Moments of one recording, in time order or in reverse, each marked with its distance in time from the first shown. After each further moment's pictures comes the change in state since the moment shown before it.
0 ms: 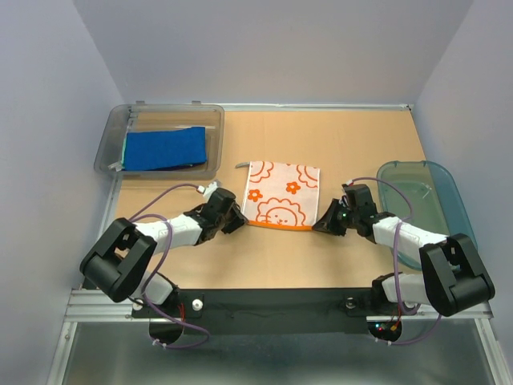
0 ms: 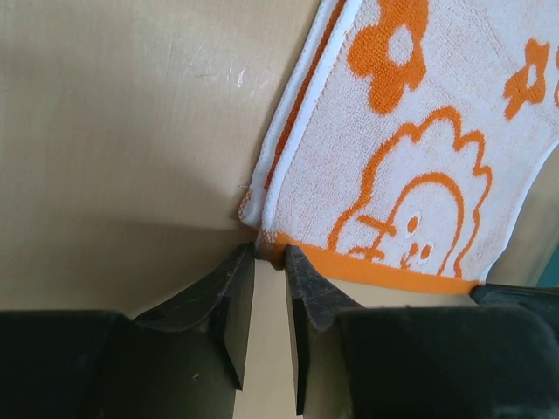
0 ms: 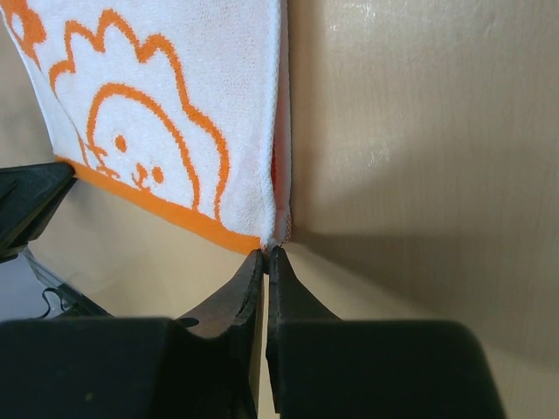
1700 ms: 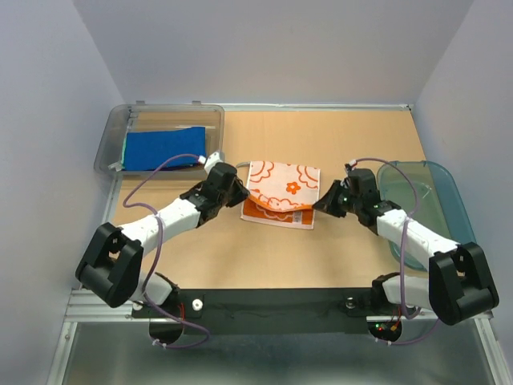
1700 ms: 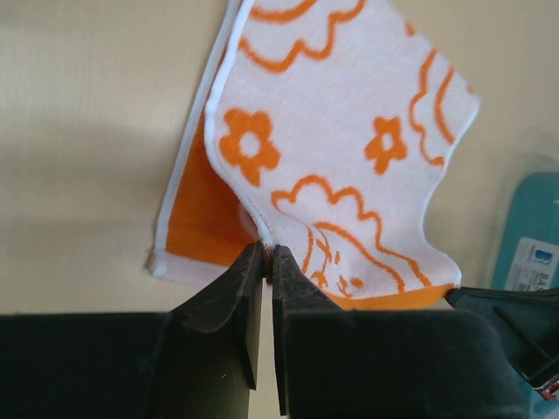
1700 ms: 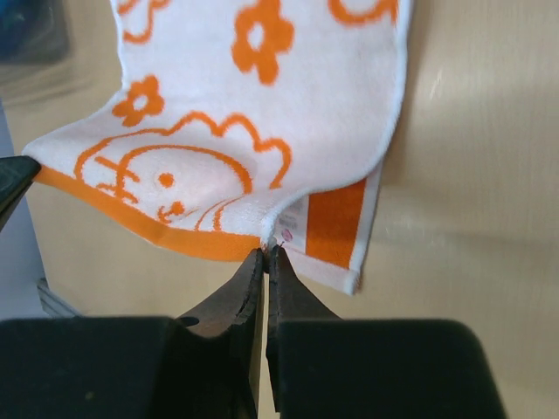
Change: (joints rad) left arm 0.017 -0.049 0.222 -0.133 -0.074 0.123; right arm 0.000 -0.058 0.118 -0.030 0.058 -0.044
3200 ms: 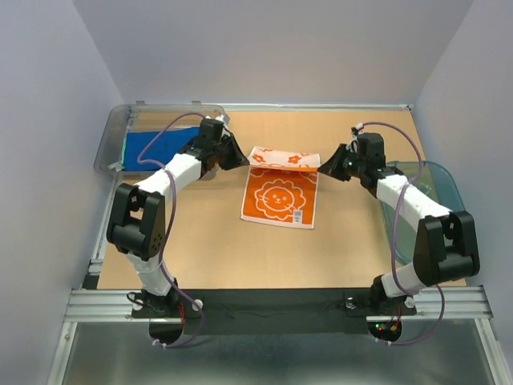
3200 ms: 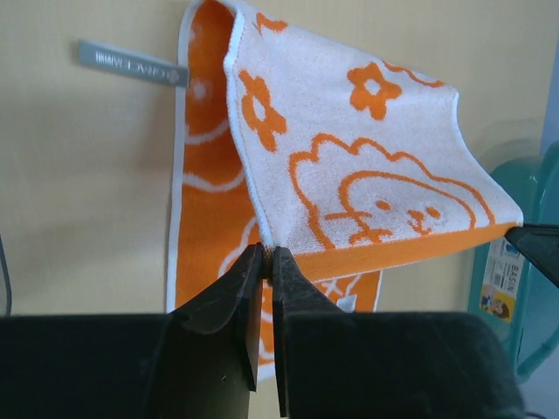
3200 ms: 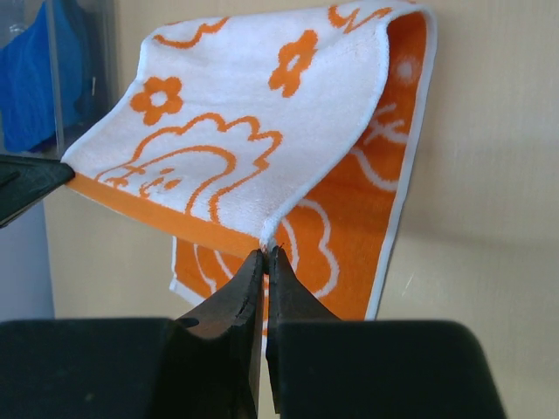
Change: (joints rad) left arm 0.273 0.405 0.541 -0.139 0.417 0.324; right arm -0.145 0.272 0.409 -0.019 0.015 -0.143
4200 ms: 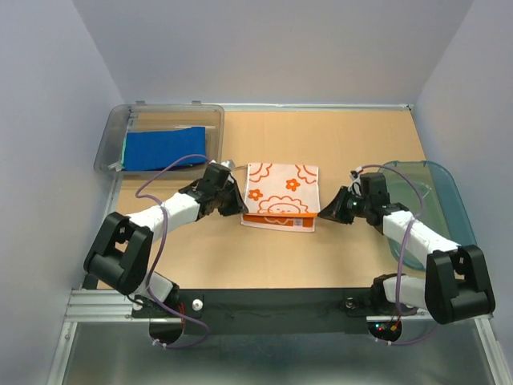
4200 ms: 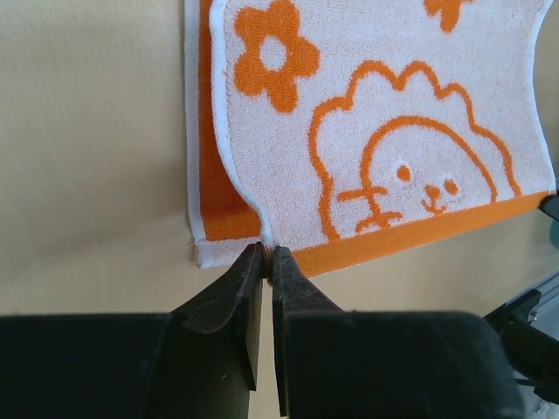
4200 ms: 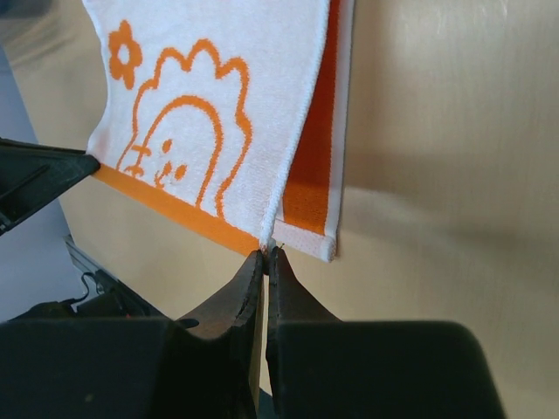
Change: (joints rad) left arm -0.145 -0.311 -0.493 0.018 -0.059 -0.028; right arm 0.006 -0.274 -0.405 -0.063 -0.205 0.084
